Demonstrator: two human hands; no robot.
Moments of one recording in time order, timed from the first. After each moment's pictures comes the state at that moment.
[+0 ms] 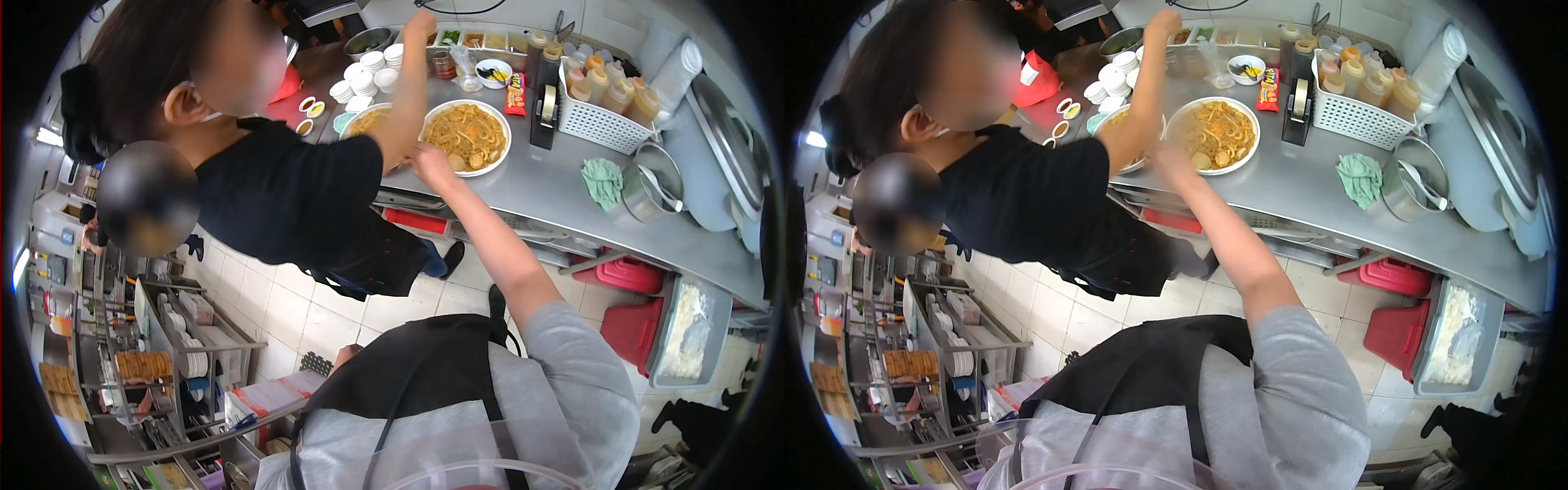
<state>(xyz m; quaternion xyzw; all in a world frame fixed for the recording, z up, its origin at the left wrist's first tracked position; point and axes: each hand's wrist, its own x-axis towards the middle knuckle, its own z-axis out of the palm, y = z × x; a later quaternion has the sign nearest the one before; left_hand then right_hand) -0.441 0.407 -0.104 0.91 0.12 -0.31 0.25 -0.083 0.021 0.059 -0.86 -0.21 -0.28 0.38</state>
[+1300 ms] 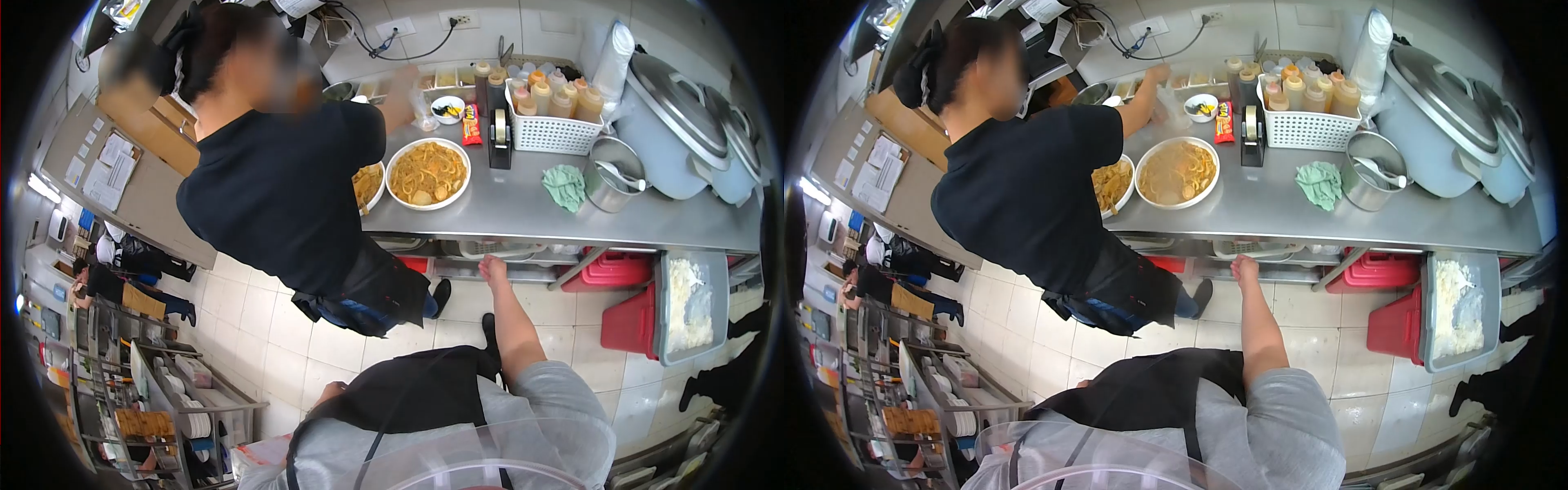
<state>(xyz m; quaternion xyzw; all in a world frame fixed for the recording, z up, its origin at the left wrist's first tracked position) -0.400 0.433 -0.071 0.92 0.05 -0.34 0.16 -0.233 -0.106 -0.179 -0.41 0.44 -0.01 0.80</state>
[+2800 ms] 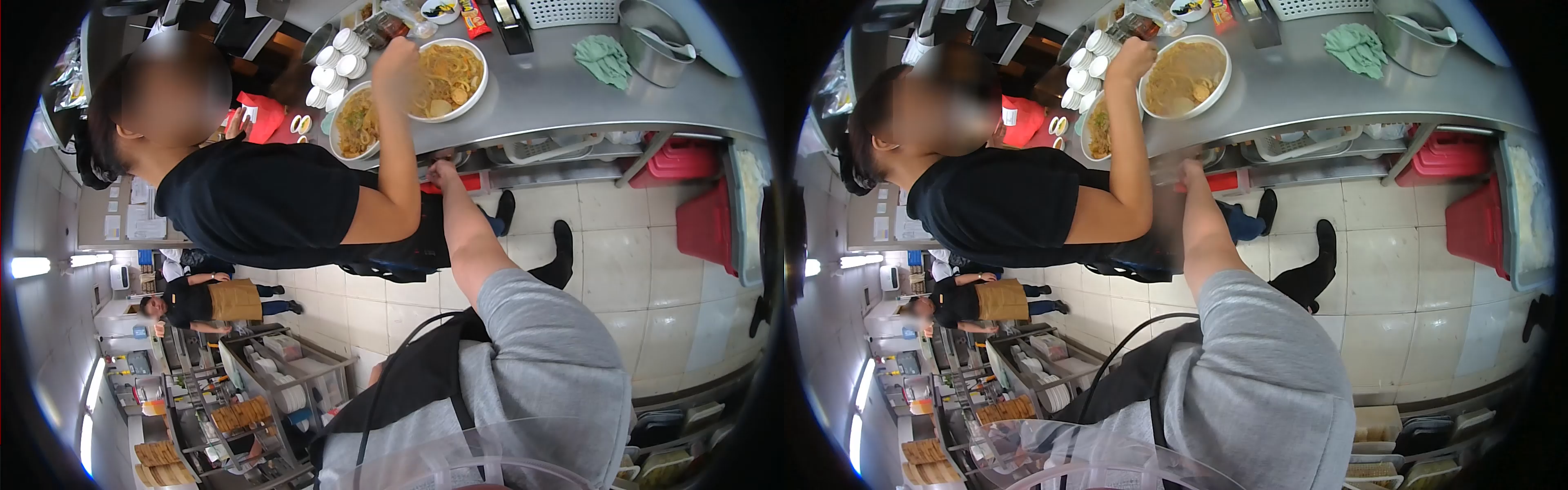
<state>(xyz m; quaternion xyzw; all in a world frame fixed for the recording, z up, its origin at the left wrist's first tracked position) -0.468 0.521 -0.041 0.92 0.08 -0.36 0.13 -0.094 0.093 -0.126 -0.15 0.37 0.06 0.91</state>
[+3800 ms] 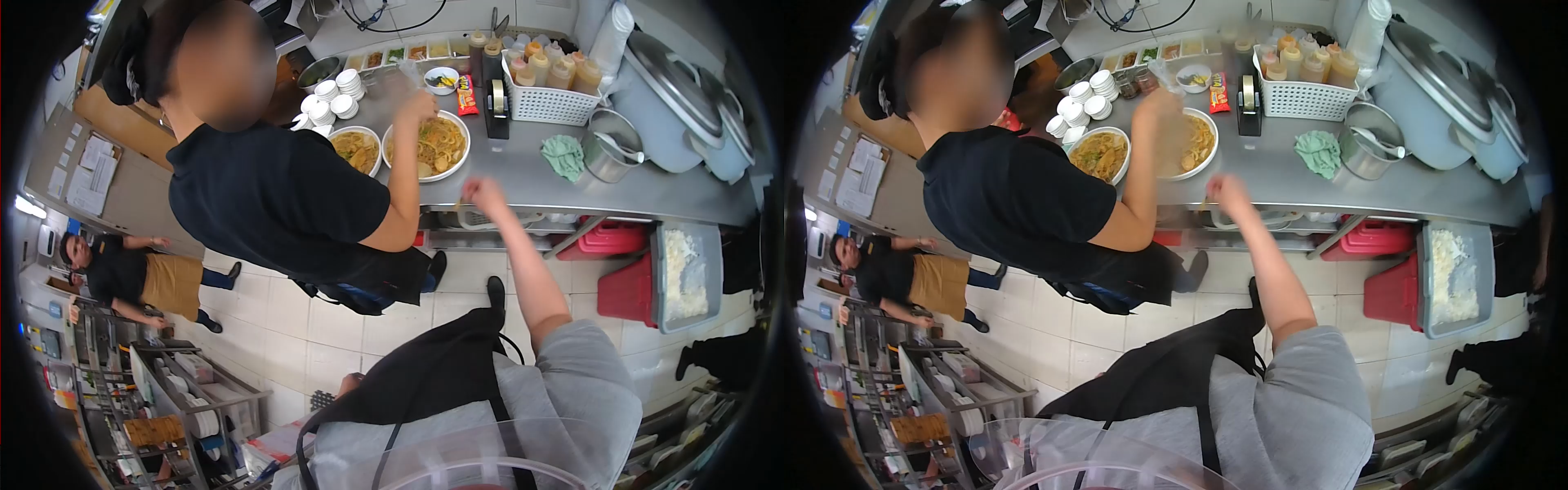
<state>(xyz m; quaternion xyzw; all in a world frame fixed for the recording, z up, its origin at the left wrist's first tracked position) -0.442 0.446 -0.129 0.90 0.11 -0.35 0.24 -0.185 -0.108 0.009 -0.87 0.11 -0.08 0.48</state>
